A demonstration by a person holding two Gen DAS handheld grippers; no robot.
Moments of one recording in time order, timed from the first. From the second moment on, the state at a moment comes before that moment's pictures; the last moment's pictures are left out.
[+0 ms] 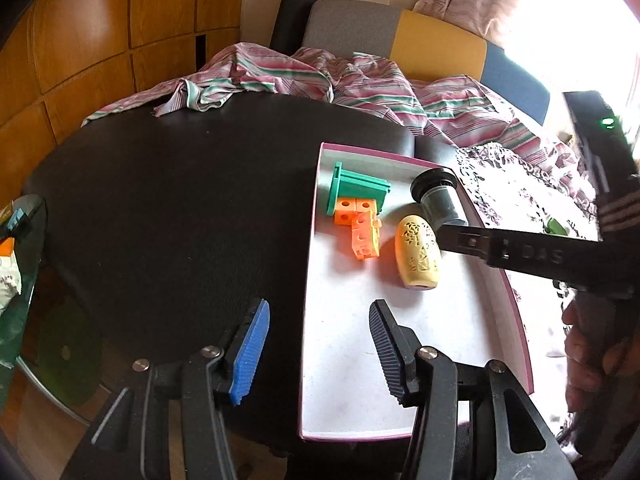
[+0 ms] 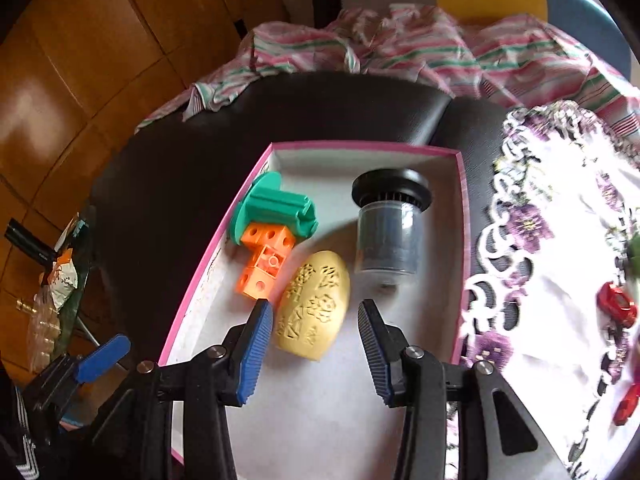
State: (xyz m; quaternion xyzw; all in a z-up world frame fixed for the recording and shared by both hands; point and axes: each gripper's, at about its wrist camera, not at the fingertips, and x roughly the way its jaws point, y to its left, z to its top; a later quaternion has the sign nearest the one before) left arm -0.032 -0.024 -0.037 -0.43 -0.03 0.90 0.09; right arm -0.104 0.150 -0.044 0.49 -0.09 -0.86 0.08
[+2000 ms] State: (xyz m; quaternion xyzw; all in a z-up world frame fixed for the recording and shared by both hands) left arm 0.000 0.158 -0.014 -0.41 0.11 0.87 0.26; right arm 0.077 0.495 -0.033 0.38 -0.33 -0.81 -0.29
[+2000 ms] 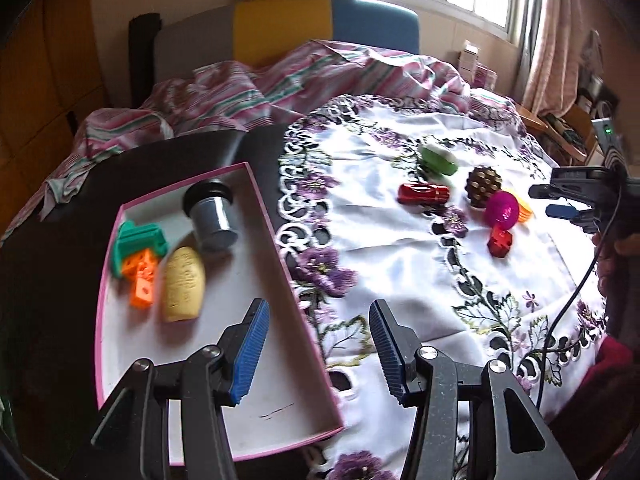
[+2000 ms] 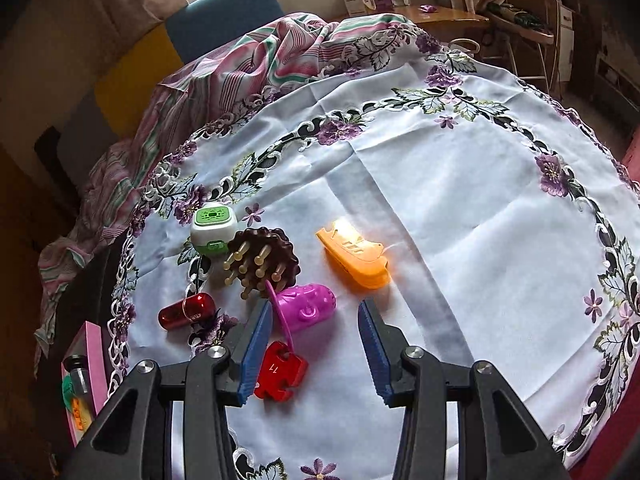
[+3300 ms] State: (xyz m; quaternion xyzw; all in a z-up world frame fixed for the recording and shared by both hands) left arm -0.042 0.260 -0.029 -0.44 0.11 0.83 0.33; right arm 0.116 0.532 -0.040 0.32 -0.45 -0.76 -0.33
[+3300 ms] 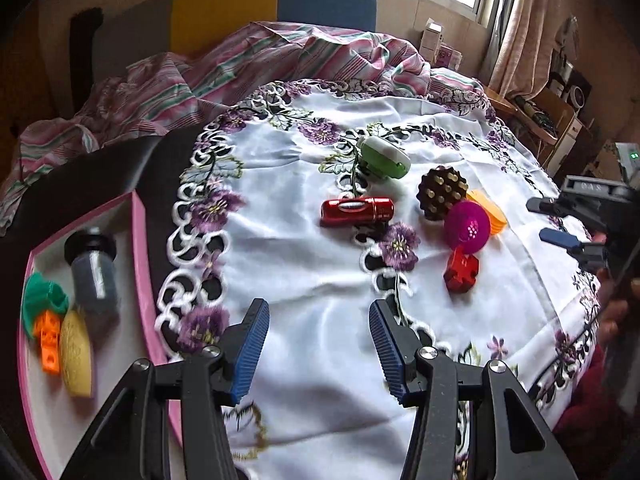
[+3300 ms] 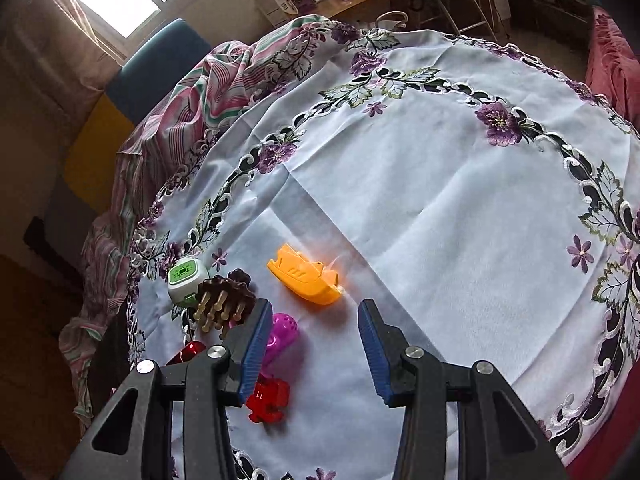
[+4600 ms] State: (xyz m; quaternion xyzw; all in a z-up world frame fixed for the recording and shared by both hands) left arm -0.065 0.297 -0.072 -0.46 0.10 0.83 0.31; right arm 0.093 0.520 -0.052 0.37 -0.44 -0.76 -0.29
